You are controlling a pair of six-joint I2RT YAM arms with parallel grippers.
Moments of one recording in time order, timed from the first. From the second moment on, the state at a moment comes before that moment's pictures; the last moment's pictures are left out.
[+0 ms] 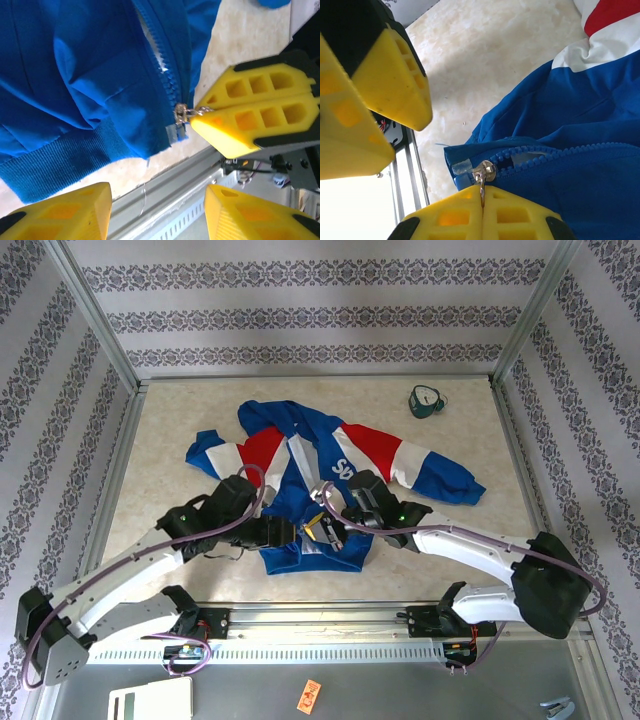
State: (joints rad) left arm -0.71 0.96 0.75 -0.64 0.37 -0.85; right arm 0.82 1.28 0.70 -0.07 -0.55 0.18
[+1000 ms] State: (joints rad) left arm -0.71 0.96 0.48 -0.14 0.36 -1.14; right arm 0.82 1.33 0.70 -0.05 -0.58 0.20
